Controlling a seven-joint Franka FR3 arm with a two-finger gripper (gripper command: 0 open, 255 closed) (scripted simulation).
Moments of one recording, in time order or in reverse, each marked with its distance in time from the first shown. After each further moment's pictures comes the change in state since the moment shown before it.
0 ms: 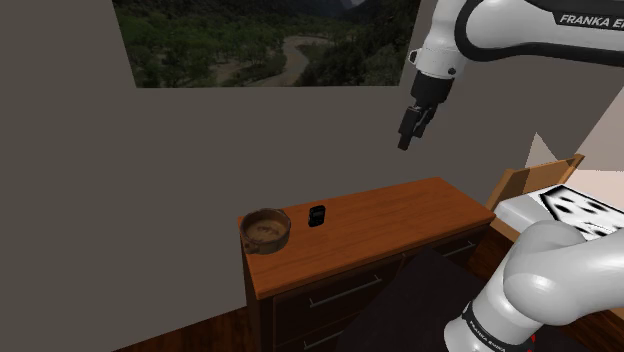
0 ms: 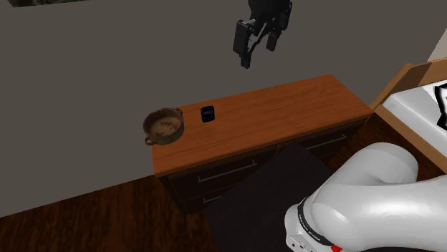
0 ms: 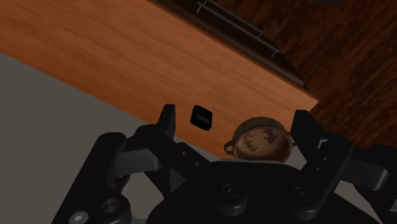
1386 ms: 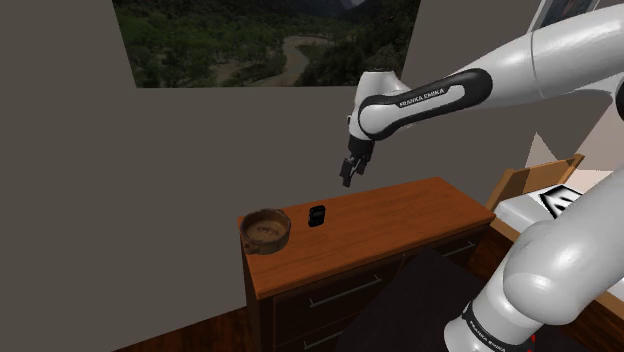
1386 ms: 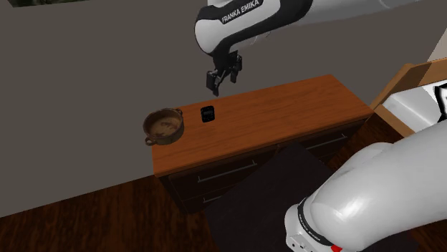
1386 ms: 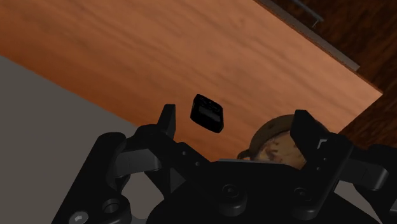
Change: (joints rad) arm -0.001 0.544 -0.045 -0.056 -0.002 0.567 -0.066
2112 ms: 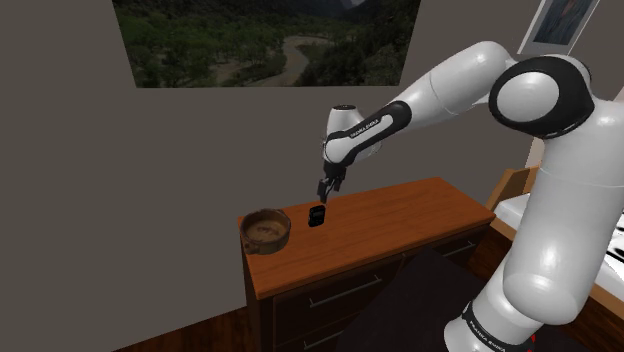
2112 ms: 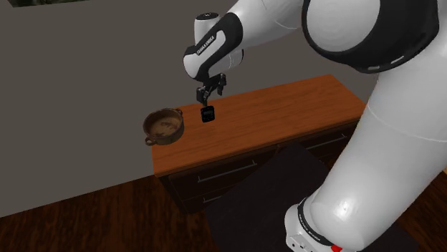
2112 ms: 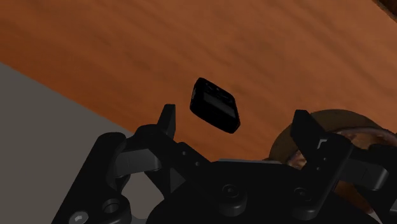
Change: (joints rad) arm 0.000 0.419 0.001 0.183 0.024 0.218 -0.037
